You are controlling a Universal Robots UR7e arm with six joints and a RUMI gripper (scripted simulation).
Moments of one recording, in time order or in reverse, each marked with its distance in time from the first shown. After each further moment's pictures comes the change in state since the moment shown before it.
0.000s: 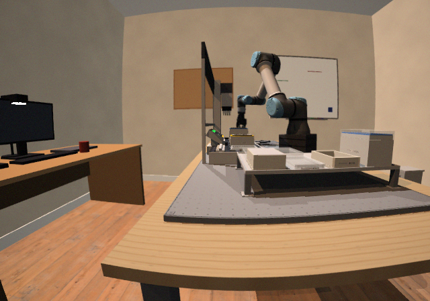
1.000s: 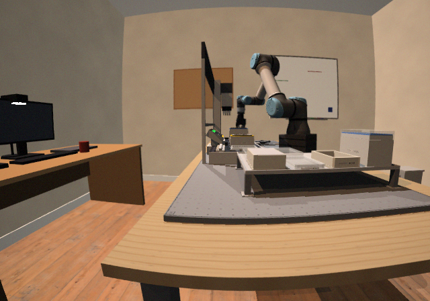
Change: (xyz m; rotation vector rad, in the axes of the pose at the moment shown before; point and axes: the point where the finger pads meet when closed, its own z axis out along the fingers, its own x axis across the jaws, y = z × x) arm 0.000 -0.020 0.000 0.000 0.000 0.000
